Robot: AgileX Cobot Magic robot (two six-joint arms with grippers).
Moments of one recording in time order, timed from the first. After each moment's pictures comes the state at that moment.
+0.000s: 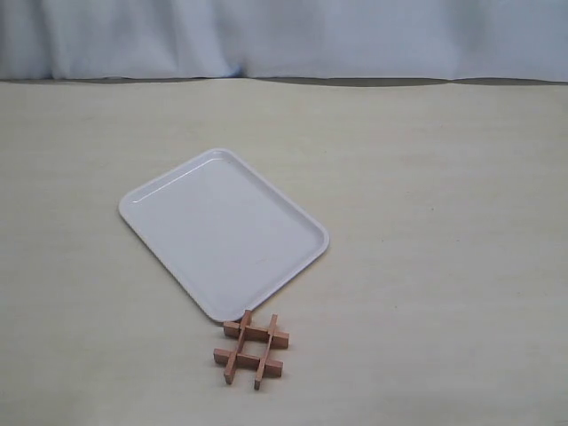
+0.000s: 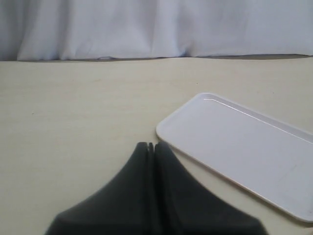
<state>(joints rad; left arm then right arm) -0.17 0.00 0.00 -0.06 0.34 0.00 -0.13 0.66 -0.56 -0.23 -0.09 0.52</state>
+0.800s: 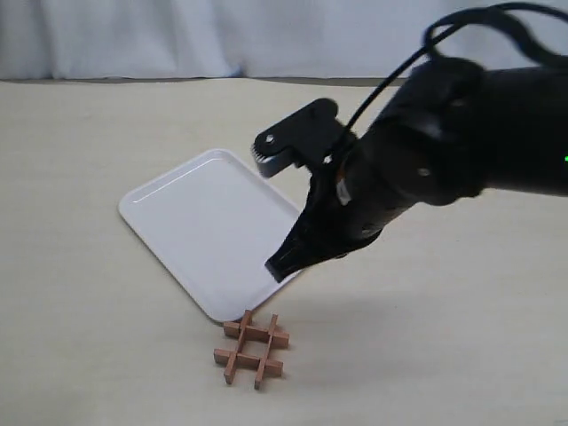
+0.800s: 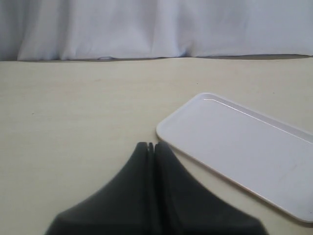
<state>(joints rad) -0.17 0.00 0.00 -0.06 0.34 0.00 0.49 1.62 -1.06 -0.26 0.72 0.29</state>
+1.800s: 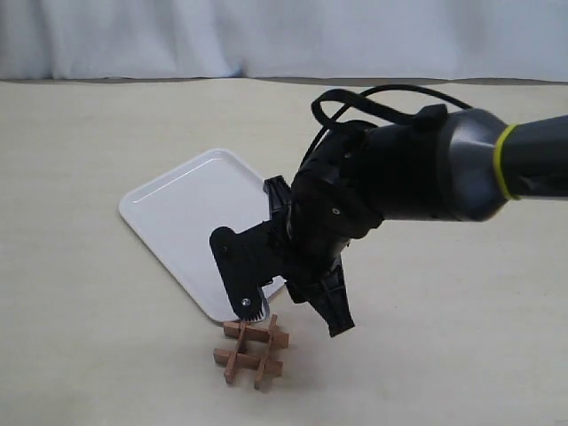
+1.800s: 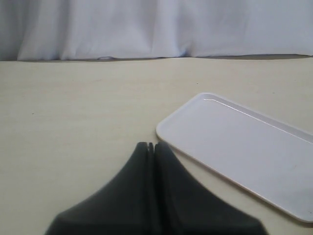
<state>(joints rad) -0.17 0.00 0.00 -0.06 0.34 0.00 0.52 1.84 -1.11 -0.22 0.65 -0.97</state>
